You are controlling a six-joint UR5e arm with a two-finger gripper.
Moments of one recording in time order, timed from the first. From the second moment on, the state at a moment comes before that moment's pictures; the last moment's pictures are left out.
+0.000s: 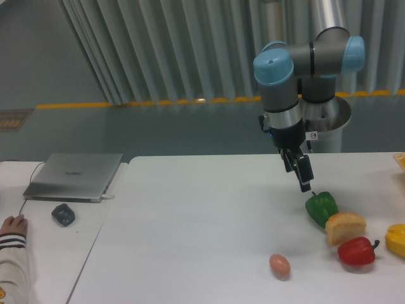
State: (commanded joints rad) arm 2.18 -1.70 -1.68 -1.15 1.71 1.21
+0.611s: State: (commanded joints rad) arm 2.17 -1.60 -1.69 -1.15 1.70 1.19
